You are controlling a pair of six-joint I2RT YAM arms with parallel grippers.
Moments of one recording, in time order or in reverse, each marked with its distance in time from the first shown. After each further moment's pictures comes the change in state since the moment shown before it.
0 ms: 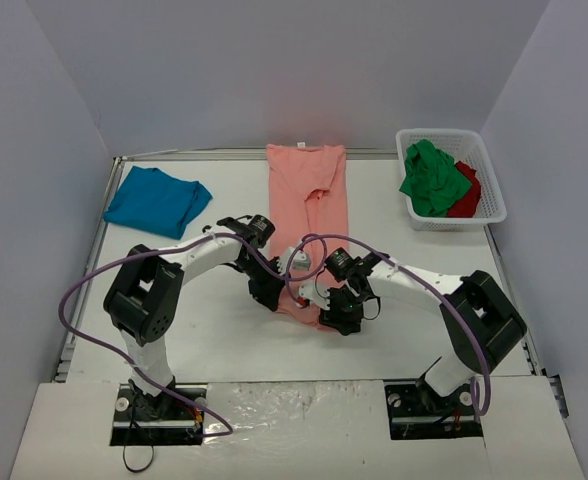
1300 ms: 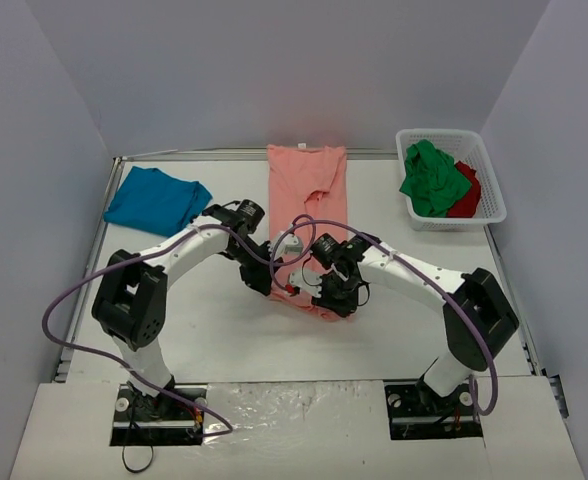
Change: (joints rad) left arm 0.056 -0.039 0.075 -0.064 -0.057 0.002; right arm 0.063 0.055 0.239 -0.233 0.125 0.087
